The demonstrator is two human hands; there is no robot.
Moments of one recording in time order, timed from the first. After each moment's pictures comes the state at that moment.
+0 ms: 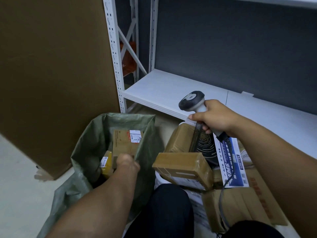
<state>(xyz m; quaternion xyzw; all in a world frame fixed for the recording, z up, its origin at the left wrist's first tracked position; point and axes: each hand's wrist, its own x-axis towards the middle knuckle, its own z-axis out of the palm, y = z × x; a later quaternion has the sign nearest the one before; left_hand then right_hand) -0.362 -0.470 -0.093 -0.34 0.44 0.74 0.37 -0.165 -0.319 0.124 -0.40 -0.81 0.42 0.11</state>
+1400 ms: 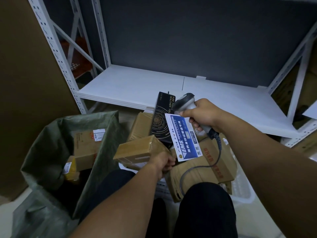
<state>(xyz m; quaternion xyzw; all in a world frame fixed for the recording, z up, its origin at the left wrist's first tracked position) -0.128 -0.404 -0.054 0.08 0.67 0.39 0.63 -0.017 -0.292 0.103 -0.51 -0.72 0.44 0.14</state>
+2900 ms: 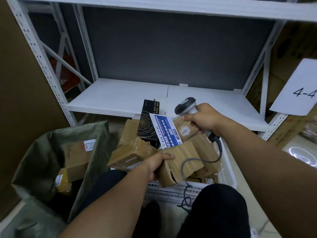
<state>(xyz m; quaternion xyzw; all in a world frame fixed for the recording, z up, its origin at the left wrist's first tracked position) -0.100 -0.439 -0.025 0.17 0.63 0.36 0.67 0.055 -0.332 0.117 -0.53 -0.70 0.43 0.21</state>
